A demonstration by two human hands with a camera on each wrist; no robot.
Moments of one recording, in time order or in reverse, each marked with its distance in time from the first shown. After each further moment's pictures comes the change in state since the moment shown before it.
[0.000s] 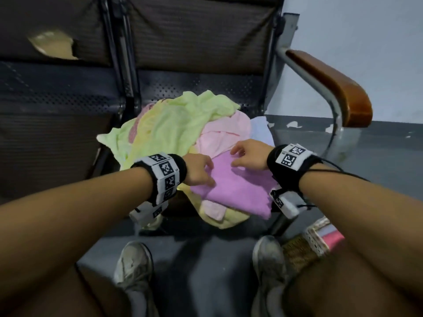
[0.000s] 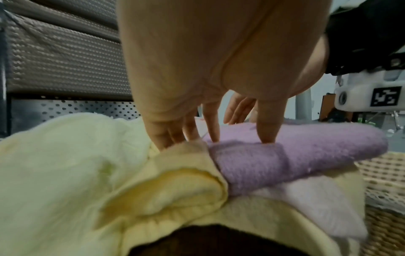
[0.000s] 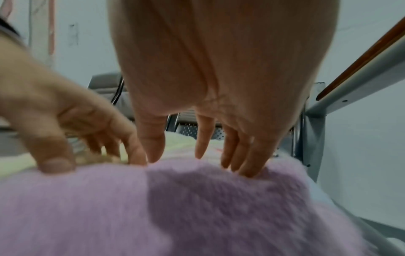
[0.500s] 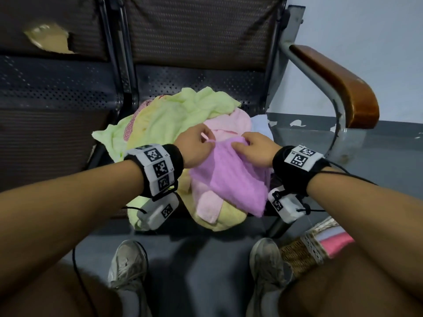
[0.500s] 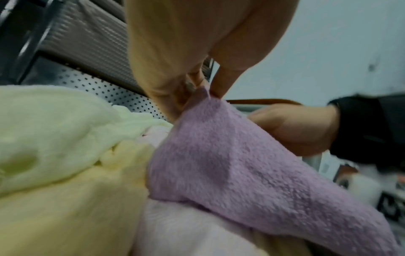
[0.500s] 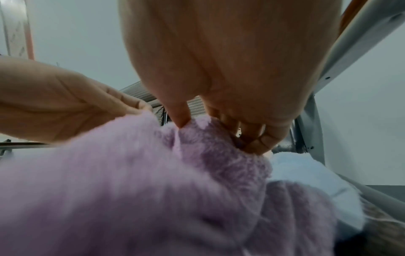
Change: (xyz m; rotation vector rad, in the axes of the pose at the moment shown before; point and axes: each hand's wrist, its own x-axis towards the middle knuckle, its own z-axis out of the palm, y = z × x) left_hand 0.013 0.017 -0.019 -0.602 0.413 -0.006; right_hand 0.010 0.022 -0.004 0.221 0.172 -0.057
